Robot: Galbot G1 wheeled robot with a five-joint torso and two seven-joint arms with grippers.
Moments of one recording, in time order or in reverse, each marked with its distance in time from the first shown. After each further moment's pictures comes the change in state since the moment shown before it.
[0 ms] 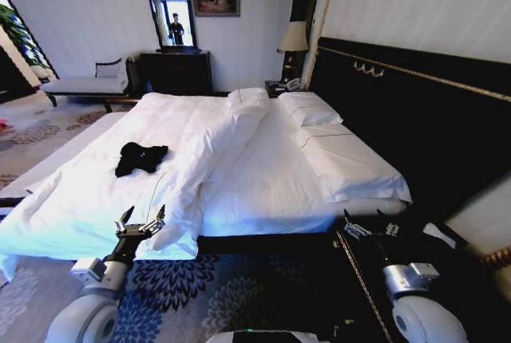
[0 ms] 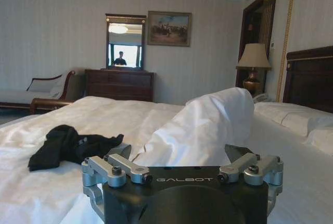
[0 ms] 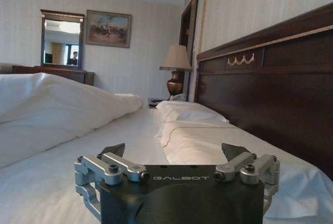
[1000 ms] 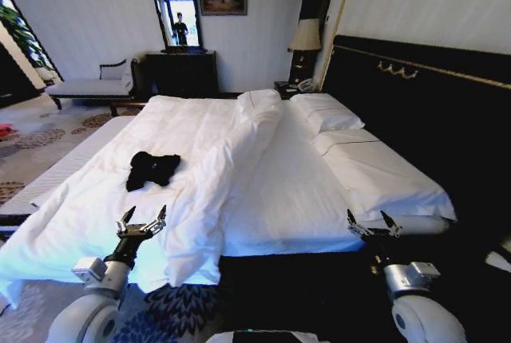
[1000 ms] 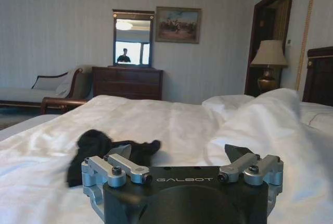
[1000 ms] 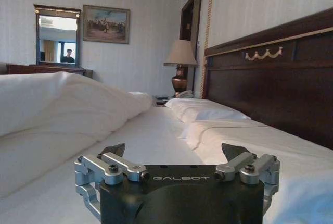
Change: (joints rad) left arm 0.007 0.004 0.008 0.000 -0.001 0.002 0.001; right arm 0.023 0.025 0.000 -0.022 0.000 -0.013 0.019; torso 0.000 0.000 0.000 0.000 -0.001
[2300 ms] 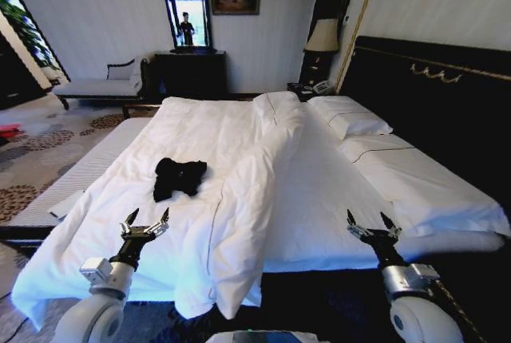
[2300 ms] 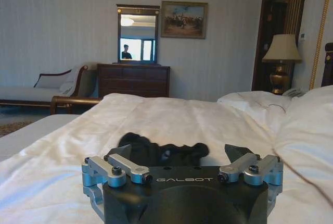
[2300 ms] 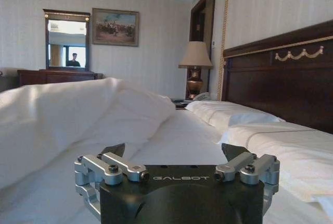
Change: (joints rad) left arm -0.013 0.000 0.034 0.019 0.028 -0.002 0.006; right arm -0.008 0.013 -0.002 0.008 0.006 0.014 -0.004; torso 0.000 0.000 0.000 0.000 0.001
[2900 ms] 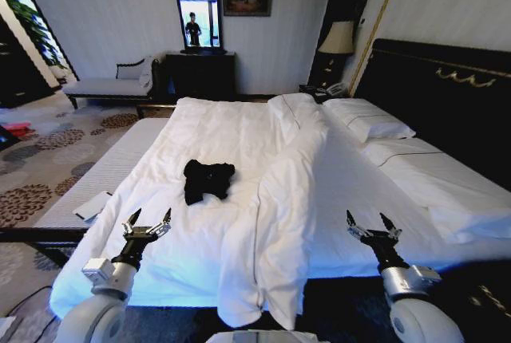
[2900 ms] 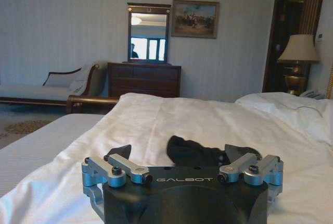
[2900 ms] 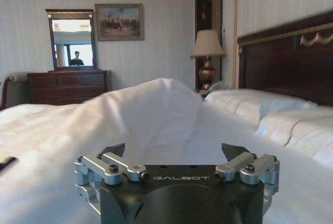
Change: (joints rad) left arm 0.000 -0.004 0.003 0.006 0.006 -0.001 -0.002; right arm -0.055 0.017 -0.020 0.126 0.107 -0.102 0.064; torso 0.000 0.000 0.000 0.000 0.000
